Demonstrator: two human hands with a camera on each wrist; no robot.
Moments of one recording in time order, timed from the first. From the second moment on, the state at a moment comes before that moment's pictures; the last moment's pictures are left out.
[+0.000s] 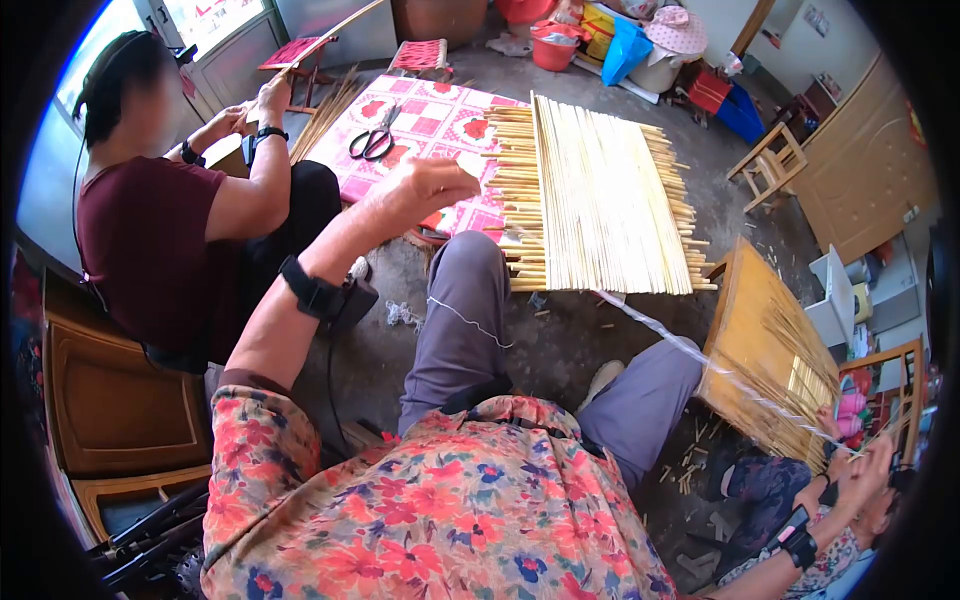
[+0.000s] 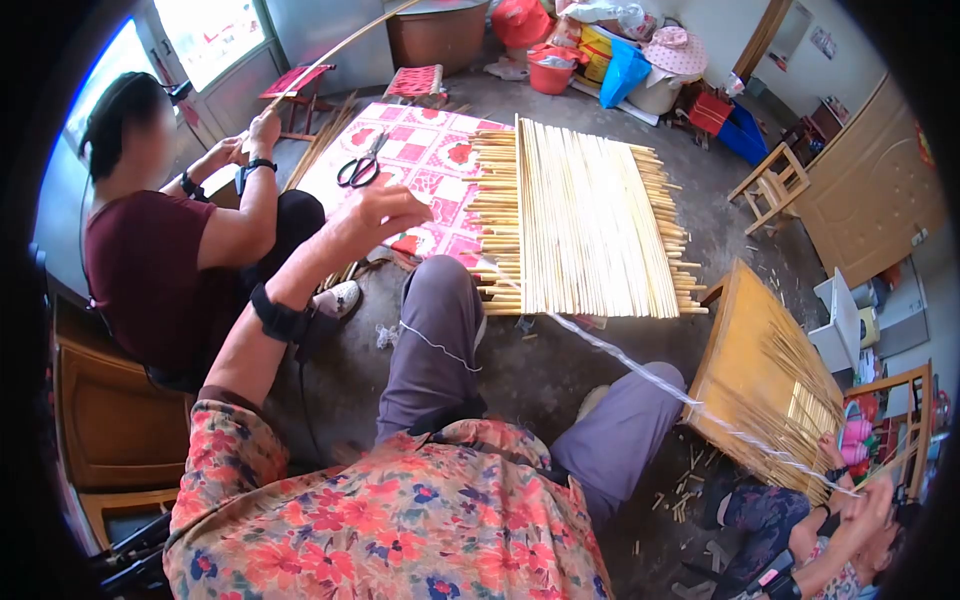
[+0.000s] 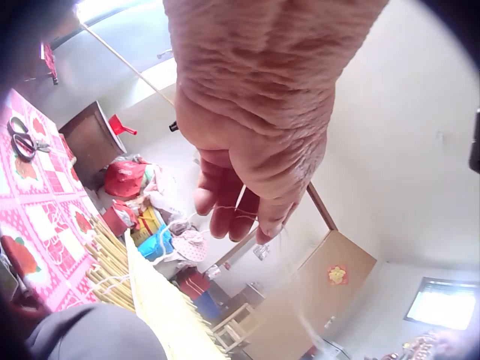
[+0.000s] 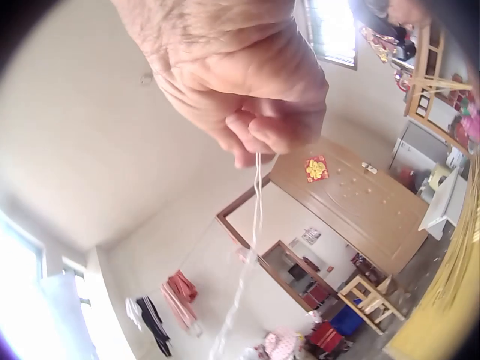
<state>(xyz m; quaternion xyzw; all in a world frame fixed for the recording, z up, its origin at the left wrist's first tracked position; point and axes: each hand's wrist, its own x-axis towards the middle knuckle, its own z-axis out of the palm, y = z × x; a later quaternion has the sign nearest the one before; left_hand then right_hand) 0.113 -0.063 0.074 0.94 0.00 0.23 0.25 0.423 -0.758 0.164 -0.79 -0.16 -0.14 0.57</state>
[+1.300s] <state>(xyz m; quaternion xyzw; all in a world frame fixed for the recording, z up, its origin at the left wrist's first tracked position) 0.049 -0.162 0.018 0.92 -0.20 0.22 0.28 0.241 -0.238 0.008 -0.42 -0.15 0.68 0.57</state>
